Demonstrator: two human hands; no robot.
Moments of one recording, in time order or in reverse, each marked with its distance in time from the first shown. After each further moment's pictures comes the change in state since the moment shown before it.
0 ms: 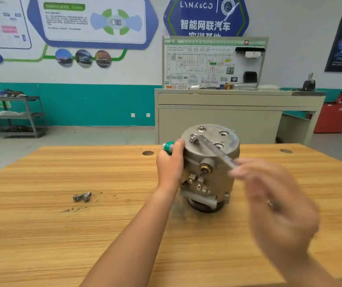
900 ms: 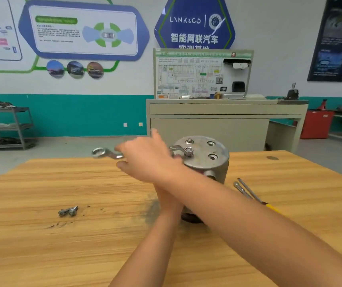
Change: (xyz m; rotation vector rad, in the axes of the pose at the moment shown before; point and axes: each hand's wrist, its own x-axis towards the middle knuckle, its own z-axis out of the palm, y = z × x) left_hand -0.024 -0.014 0.022 0.059 0.082 0.208; right_hand 0.082 0.002 0.140 -0.481 -1.014 -0.027
